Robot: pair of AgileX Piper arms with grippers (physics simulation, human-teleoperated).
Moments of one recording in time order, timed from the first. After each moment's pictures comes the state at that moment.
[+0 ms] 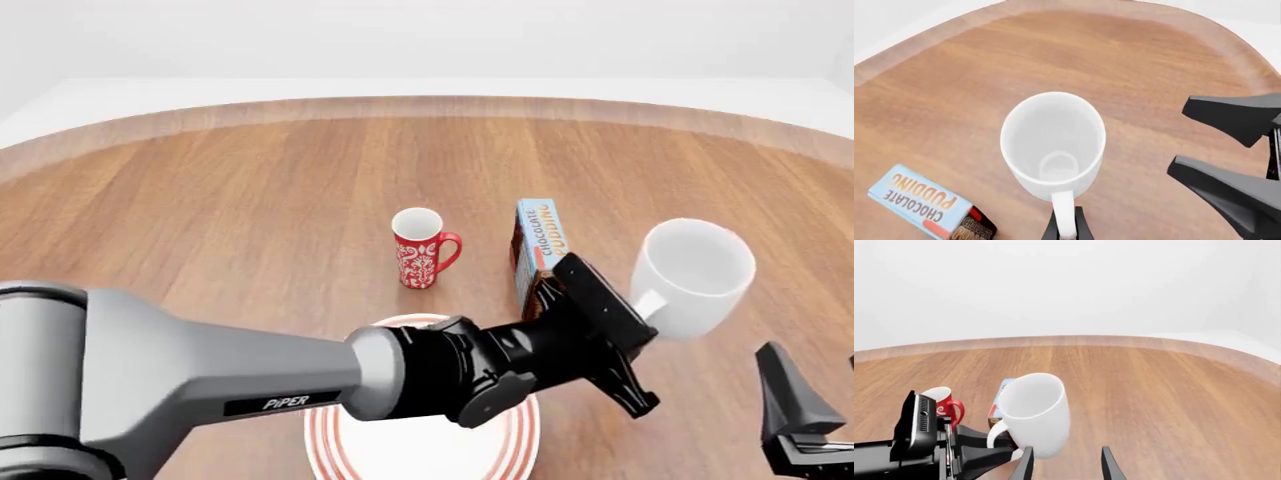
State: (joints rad) left arm -1.10 2.00 -1.28 -0.30 0.08; right arm -0.03 0.00 -0.04 0.06 0.04
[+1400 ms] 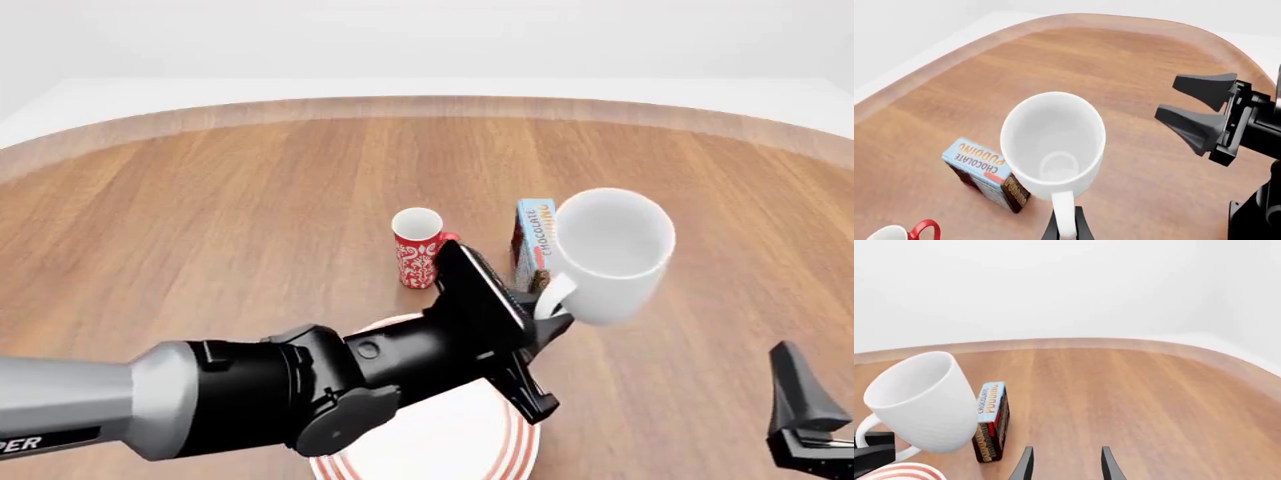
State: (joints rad) left arm -1.05 1.62 -0.88 -0.39 0.12; right arm -0.11 0.01 -0.01 0.01 0.03
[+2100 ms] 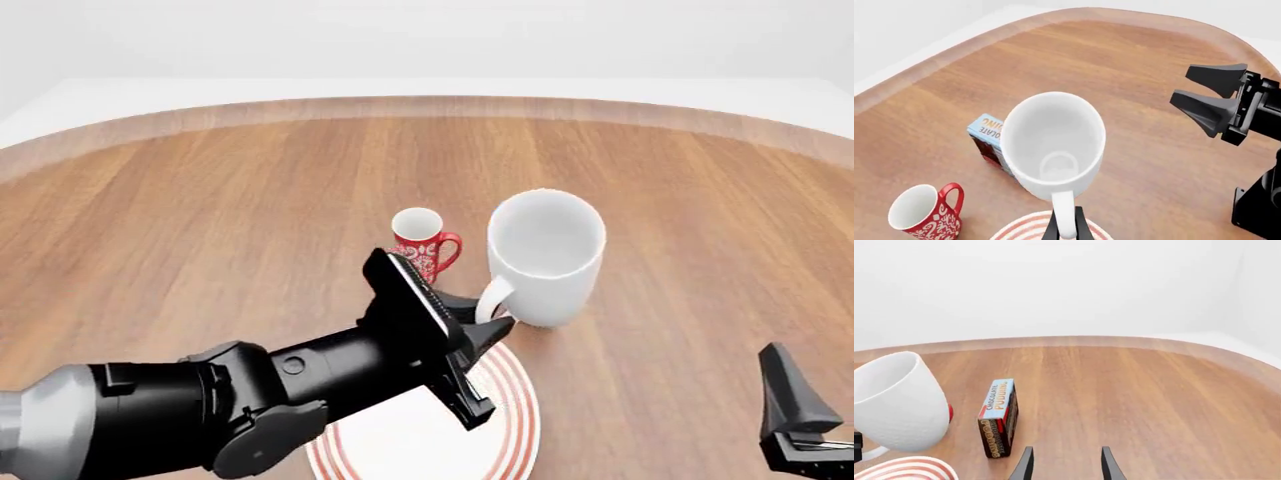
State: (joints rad) left arm -0.99 1.48 -0.71 -0.42 0.09; right arm -0.07 0.02 0.00 0.00 0.03
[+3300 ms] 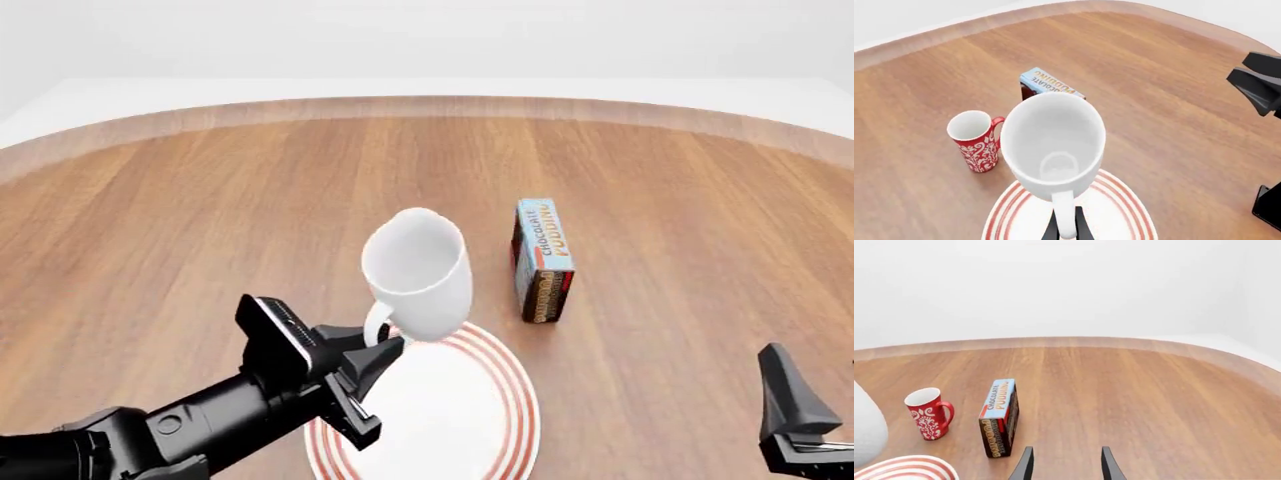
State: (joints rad) left arm -0.84 1.29 -0.36 -0.59 -0.04; right arm -0.06 0.01 -0.01 0.01 0.03
